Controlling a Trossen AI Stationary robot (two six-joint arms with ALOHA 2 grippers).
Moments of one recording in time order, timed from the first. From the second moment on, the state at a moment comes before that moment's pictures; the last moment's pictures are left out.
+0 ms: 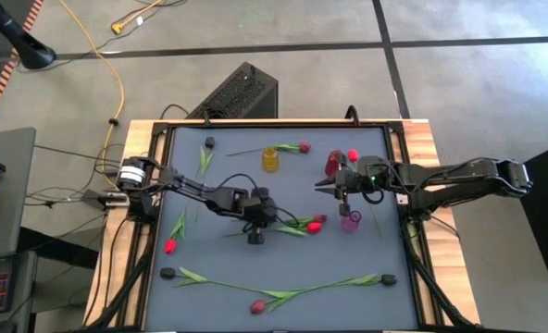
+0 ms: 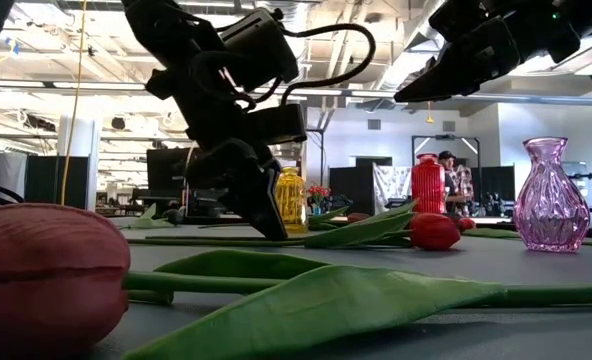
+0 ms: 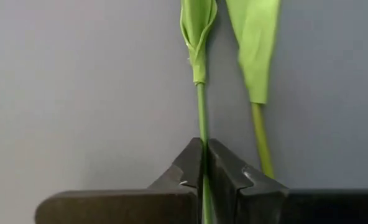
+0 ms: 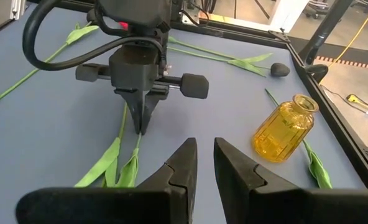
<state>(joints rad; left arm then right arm) -0.04 1.89 1.02 -0.13 -0.09 0.06 -0.10 0.99 0.55 0.04 -0.03 -0.21</state>
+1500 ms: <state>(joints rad) 0.33 1.46 0.65 1.07 -0.16 0.01 -0.10 0.99 0.55 -0.01 -0.03 -0.21</state>
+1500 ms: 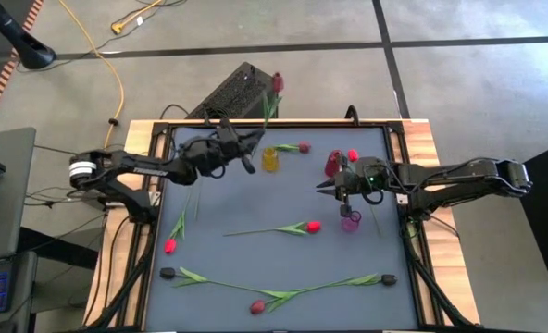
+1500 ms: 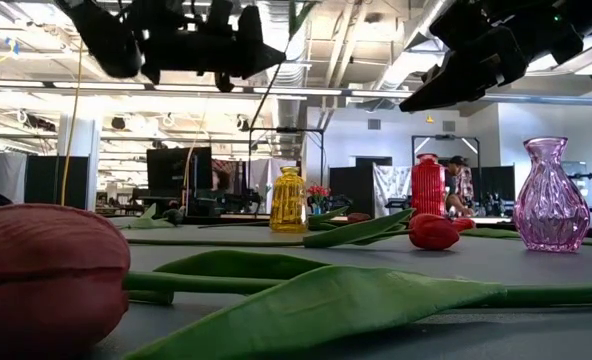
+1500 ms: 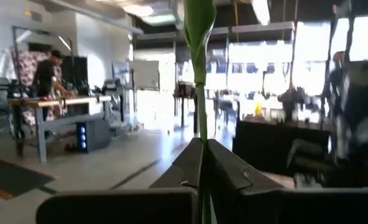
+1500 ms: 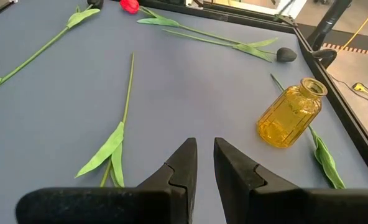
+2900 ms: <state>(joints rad) 0.48 1.84 0.78 1.43 0.00 -0.13 -0.11 0.99 0.55 -0.02 -0.02 -0.22</state>
